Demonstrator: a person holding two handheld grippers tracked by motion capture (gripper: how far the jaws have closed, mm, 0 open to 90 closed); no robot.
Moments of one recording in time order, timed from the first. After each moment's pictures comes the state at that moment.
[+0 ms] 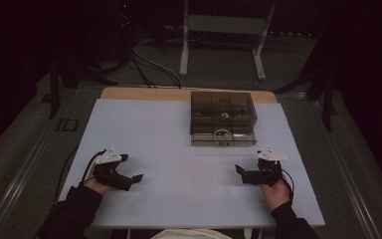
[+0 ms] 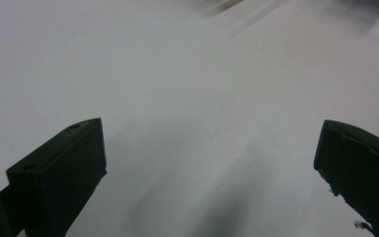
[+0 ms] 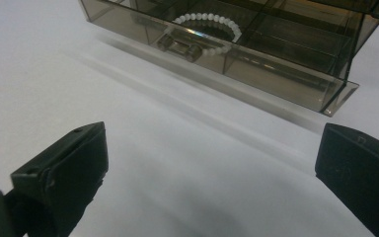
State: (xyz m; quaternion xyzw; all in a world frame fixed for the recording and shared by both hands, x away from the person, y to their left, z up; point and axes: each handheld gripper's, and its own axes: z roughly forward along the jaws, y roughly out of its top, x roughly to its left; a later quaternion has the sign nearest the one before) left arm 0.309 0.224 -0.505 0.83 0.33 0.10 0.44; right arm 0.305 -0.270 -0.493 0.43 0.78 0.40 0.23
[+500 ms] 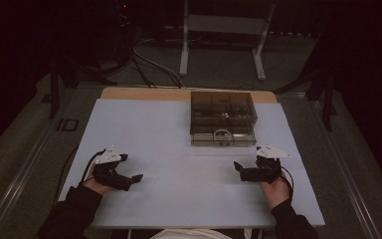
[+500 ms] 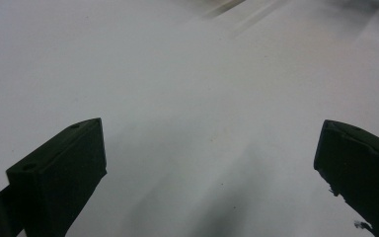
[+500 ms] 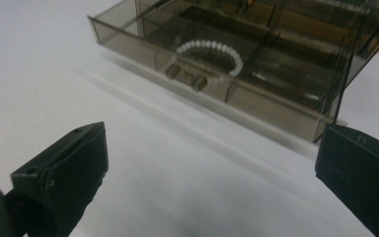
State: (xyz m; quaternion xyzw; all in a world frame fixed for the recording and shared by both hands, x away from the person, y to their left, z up) left arm 0.308 0.225 -0.503 0.83 0.33 0.10 0.44; right arm 0.306 -0.261 -0.475 0.42 0.78 0.40 0.25
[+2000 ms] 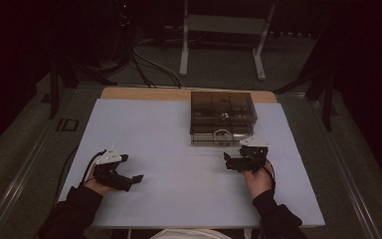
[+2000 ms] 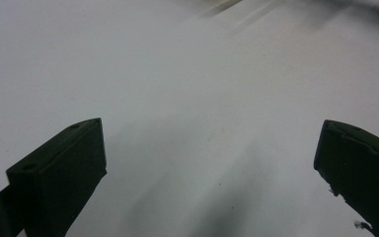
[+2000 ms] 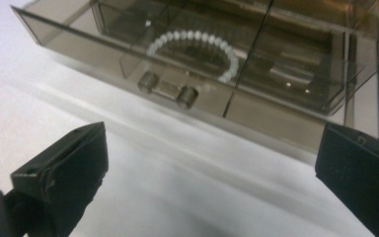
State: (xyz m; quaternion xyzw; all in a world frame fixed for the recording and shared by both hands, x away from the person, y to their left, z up) left arm 0.308 0.224 -0.505 0.83 0.33 0.10 0.44; right arm 0.341 -0.224 -0.490 0.48 0.76 0.34 0.26
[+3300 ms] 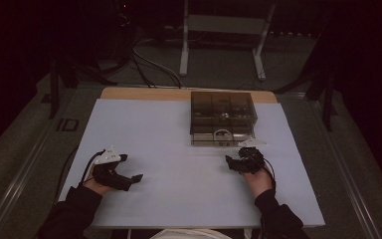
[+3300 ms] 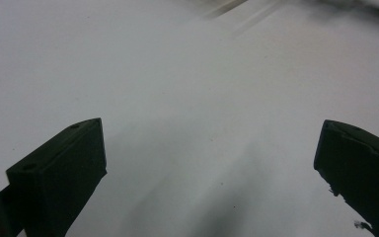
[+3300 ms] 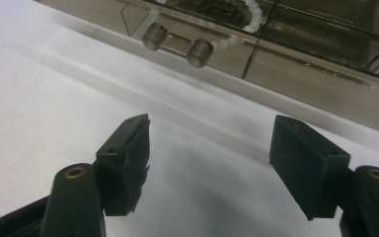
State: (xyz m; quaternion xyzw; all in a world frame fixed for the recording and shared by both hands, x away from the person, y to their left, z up) left arm 0.307 0.225 -0.504 0.83 0.33 0.10 0.44; right arm 0.345 -0.227 -0.503 0.49 0.79 0.32 0.21
